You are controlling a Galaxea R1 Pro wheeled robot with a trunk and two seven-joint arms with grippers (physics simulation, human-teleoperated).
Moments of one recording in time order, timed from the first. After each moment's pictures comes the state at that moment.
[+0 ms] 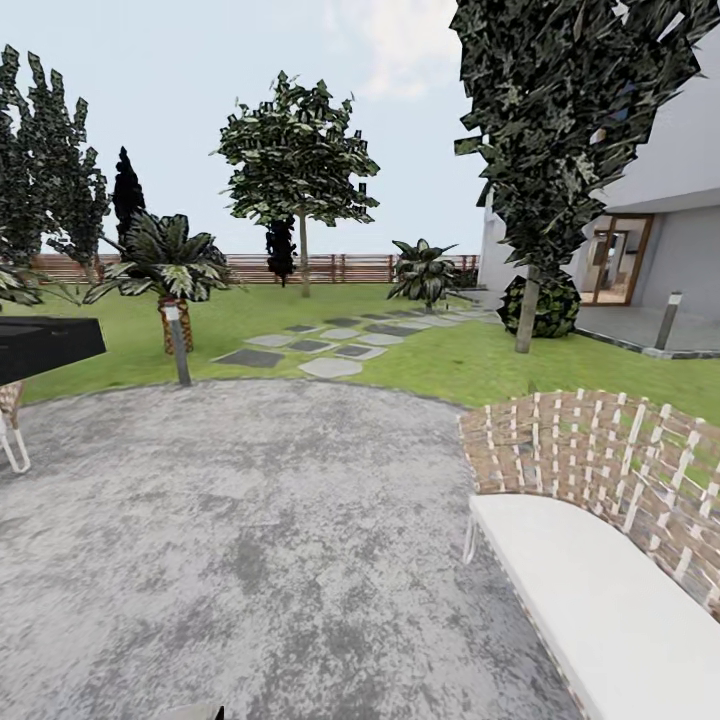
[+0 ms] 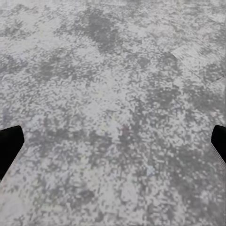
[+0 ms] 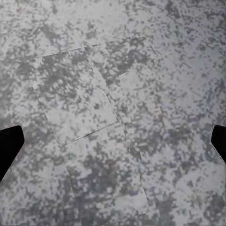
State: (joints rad) left arm -0.11 0.01 0.15 -0.59 0.03 -0.23 0.01; right arm 0.00 -0.01 -0.17 -0.68 0.00 0.10 0.00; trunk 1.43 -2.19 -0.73
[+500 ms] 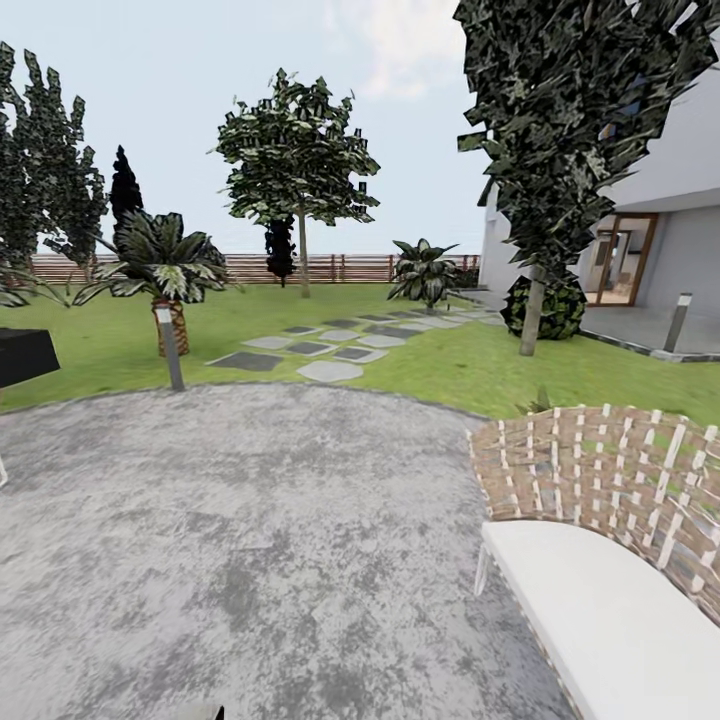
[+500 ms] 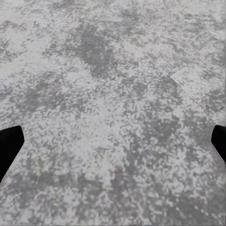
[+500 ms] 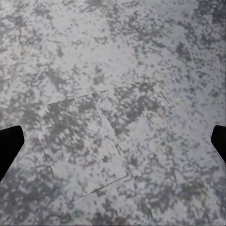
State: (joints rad) left arm -0.11 0.01 0.15 -0.59 0.03 -0.23 0.01; right arm 0.00 -0.01 -0.17 -0.68 0.00 0.10 0.00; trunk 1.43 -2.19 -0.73
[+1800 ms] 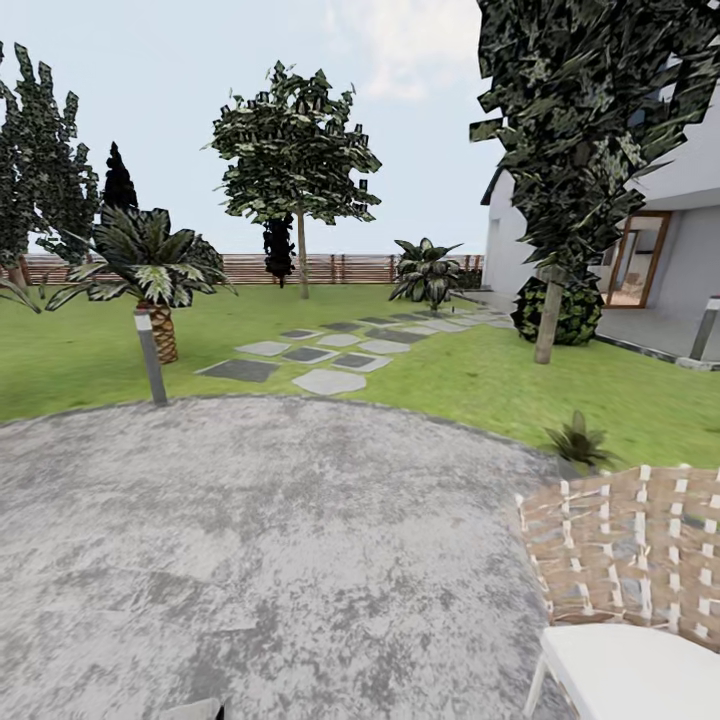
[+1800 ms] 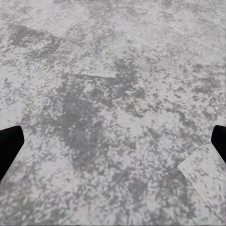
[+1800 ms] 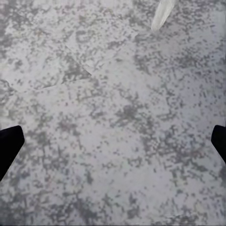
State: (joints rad) left arm -0.11 0.01 0.15 -0.59 0.03 -0.23 0.01; right arm 0.00 -0.02 -0.16 -0.68 0.00 0.10 0.00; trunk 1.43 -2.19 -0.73
